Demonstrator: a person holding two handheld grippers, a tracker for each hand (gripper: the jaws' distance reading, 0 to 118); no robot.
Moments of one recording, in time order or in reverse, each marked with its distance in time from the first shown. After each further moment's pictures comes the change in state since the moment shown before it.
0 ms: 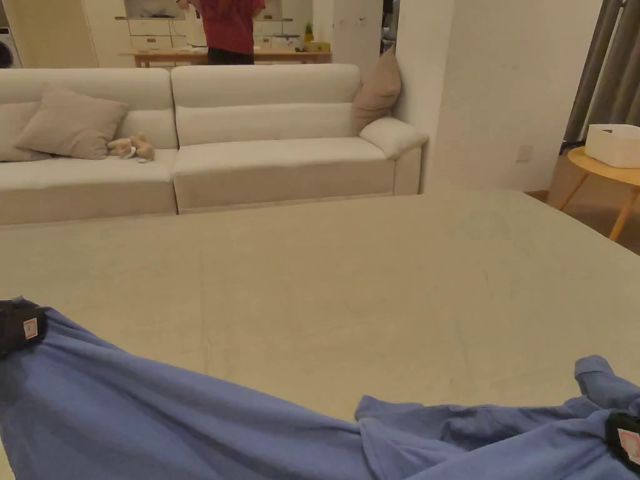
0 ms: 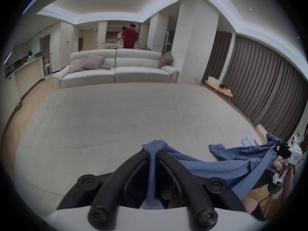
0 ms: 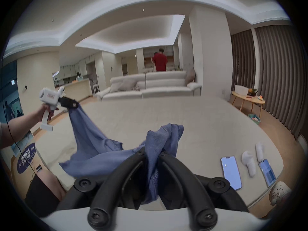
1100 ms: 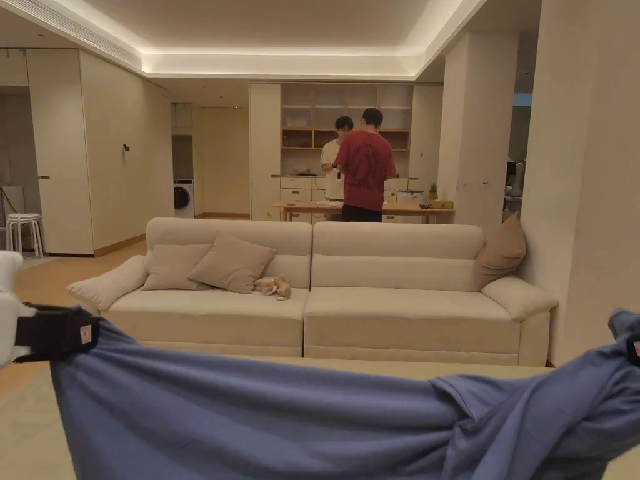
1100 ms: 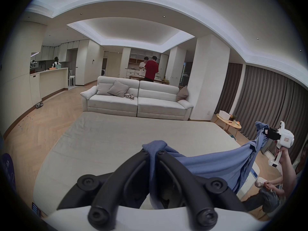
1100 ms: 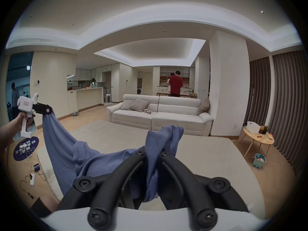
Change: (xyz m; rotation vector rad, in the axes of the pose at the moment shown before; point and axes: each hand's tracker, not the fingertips) left arm -0.038 0.087 0.179 0.238 0.151 0.074; right arm -0.025 0.231 -0.106 0.111 0.101 0.167
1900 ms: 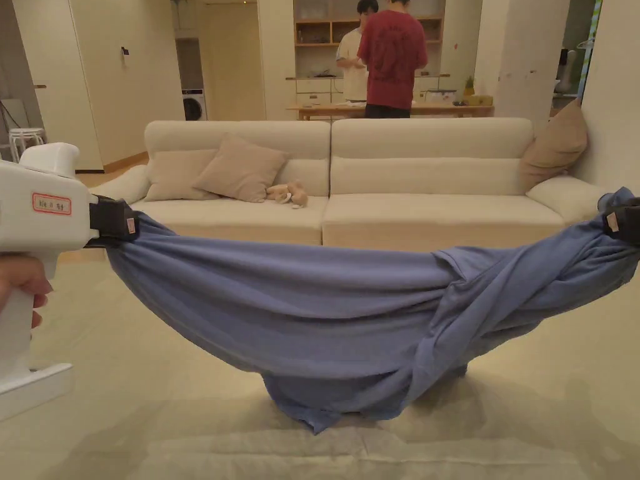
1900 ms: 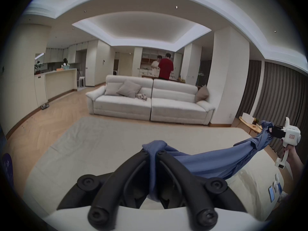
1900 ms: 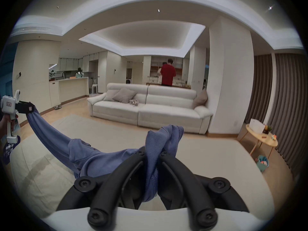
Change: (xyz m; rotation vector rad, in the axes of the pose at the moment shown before) left arm -0.042 -0.019 -0.301 -0.021 0.123 0.002; right arm 0.058 -0.069 -0.336 -0.117 -0.109 -0.001
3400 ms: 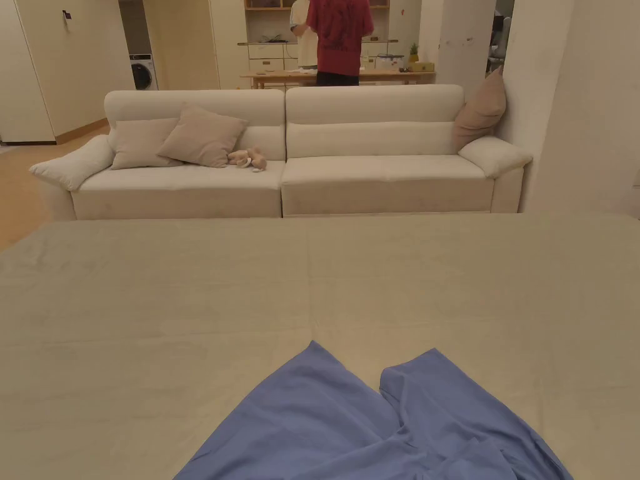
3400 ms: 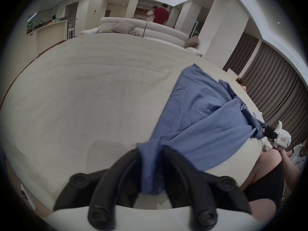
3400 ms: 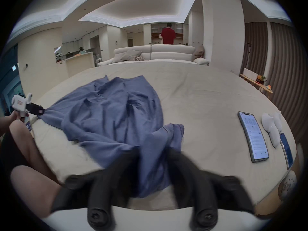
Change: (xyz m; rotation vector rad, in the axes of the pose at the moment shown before) left arm -0.017 -0.403 0.266 -0.390 -0.148 0.080; right arm -0.021 -0.392 0.376 -0.285 0.015 -0.076
